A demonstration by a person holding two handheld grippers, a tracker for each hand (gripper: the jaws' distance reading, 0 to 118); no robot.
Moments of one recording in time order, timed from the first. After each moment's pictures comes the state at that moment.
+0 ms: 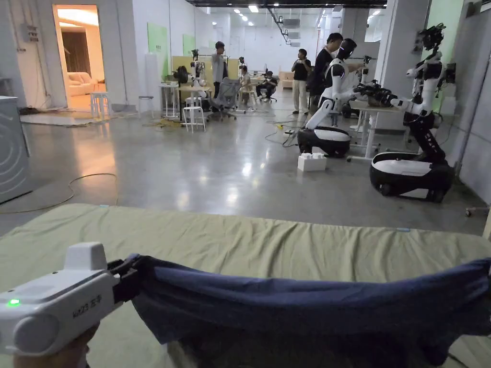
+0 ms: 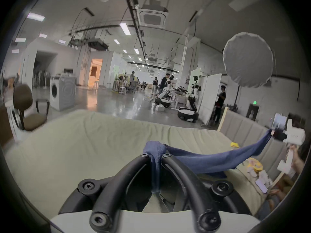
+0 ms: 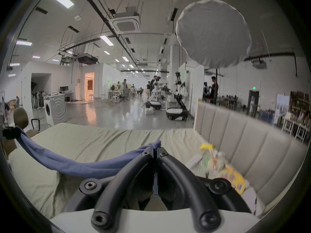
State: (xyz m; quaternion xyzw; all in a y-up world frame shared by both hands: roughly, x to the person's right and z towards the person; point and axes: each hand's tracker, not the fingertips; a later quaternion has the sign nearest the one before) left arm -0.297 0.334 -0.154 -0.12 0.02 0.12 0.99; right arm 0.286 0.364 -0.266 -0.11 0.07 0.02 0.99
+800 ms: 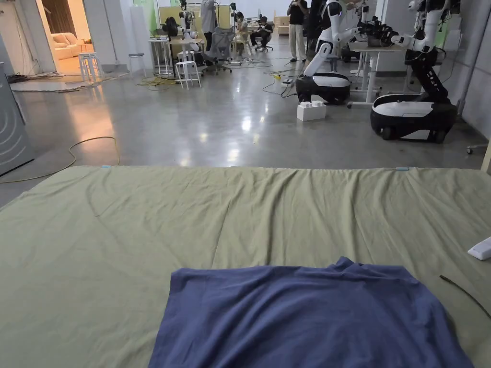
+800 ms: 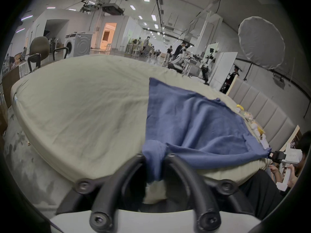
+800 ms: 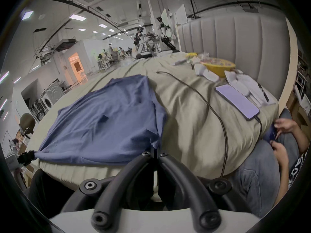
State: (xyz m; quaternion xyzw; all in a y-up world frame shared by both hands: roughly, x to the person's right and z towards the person) left arm -0.269 0.112 0.014 -0.29 0.07 0.17 0.94; right arm 0.348 0.127 -0.070 -0.34 0.03 -0.08 0.94
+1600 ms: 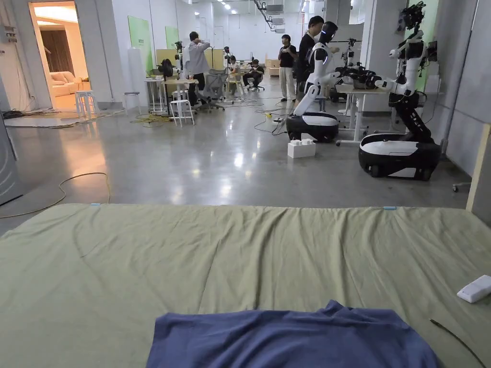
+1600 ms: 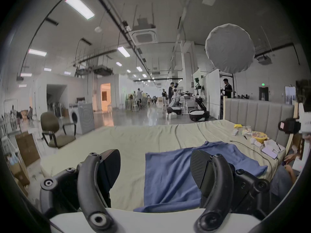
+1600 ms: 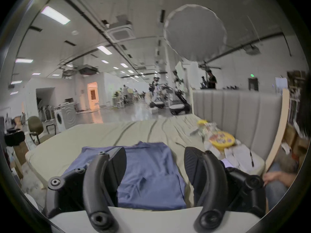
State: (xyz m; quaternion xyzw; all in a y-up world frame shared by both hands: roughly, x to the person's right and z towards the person) left arm -0.166 0.318 0.099 -0.06 0.11 -0.03 0.99; right arm 0.271 0.312 0.014 -0.06 0.08 0.00 0.99
